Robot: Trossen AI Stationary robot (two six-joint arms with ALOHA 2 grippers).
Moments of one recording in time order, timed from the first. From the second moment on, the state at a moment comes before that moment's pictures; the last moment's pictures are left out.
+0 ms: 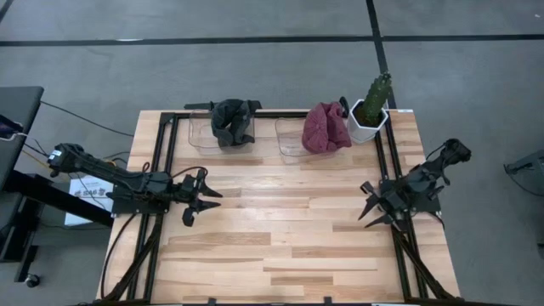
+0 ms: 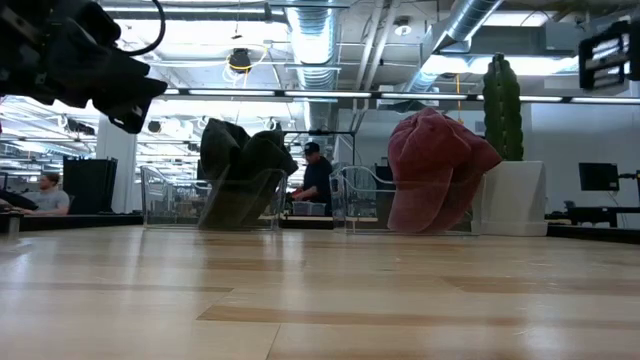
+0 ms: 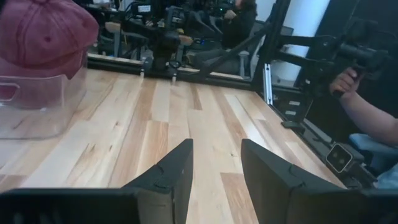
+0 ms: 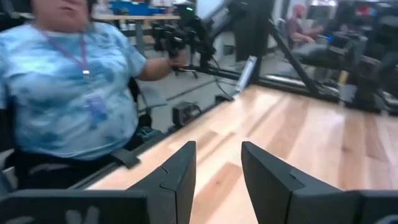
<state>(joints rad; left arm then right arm) -0.30 0.56 0.01 0.49 -0.14 -0.15 0.59 0.00 0.13 -0.24 -0.06 -0.09</state>
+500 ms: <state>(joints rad) -0.30 0.57 0.01 0.51 -0.16 -0.17 0.57 0.00 0.07 -0.16 0.00 -0.06</state>
